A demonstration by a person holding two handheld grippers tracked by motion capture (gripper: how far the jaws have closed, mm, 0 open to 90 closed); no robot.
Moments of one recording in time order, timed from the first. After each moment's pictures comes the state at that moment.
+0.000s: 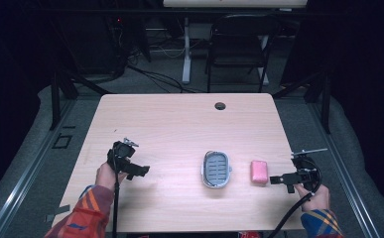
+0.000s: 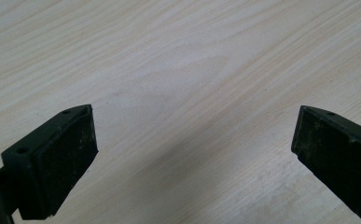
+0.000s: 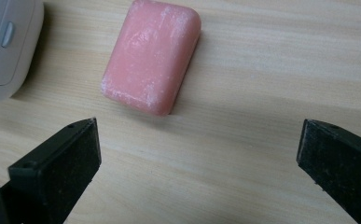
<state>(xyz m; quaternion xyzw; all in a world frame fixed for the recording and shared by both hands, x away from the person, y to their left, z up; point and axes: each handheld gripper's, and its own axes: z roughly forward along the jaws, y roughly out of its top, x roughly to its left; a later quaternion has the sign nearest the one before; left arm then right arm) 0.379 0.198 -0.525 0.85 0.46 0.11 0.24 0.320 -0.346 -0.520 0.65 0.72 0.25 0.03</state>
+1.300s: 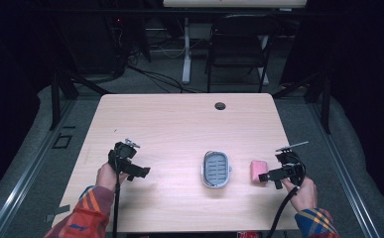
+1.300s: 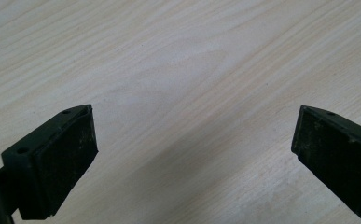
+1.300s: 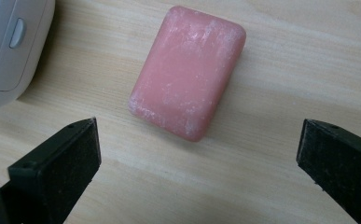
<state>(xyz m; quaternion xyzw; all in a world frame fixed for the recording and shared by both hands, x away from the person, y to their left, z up) 0.378 0.195 -0.528 0.85 0.46 0.12 0.23 0.340 -0.311 -0.517 0.62 0.76 0.20 0.03</state>
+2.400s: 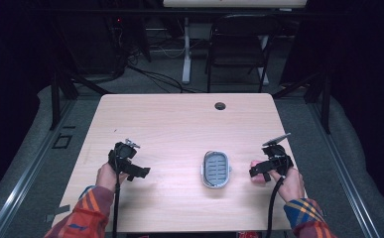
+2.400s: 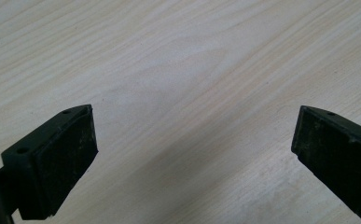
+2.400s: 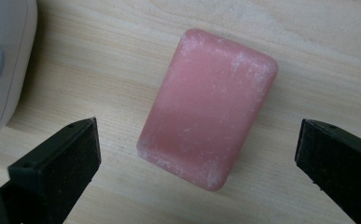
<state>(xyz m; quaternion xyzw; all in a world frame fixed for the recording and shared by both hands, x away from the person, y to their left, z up) 0.379 0.196 -0.529 0.85 0.45 0.11 0.23 0.374 -0.282 -0.527 0.63 0.76 0.16 0.02</state>
